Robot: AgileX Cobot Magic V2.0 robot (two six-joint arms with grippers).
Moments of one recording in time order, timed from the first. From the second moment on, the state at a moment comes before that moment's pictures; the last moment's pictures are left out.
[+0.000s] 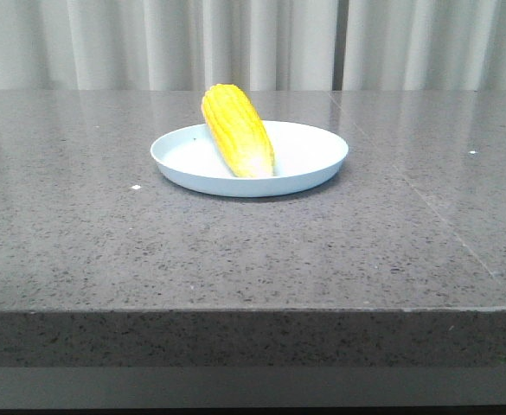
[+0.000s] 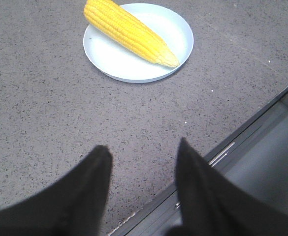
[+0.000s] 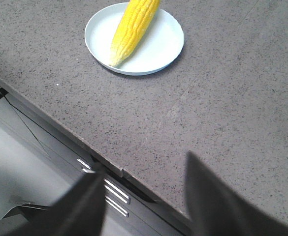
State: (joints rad) left arm -0.66 0.67 -0.89 0.01 0.91 0.02; right arm 0.55 0.56 -1.04 -0.01 1.15 -0.03
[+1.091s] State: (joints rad) left arm -0.66 0.67 -0.89 0.12 0.91 -0.05; right arm 0.55 0.56 -1.04 0.00 1.15 -0.03
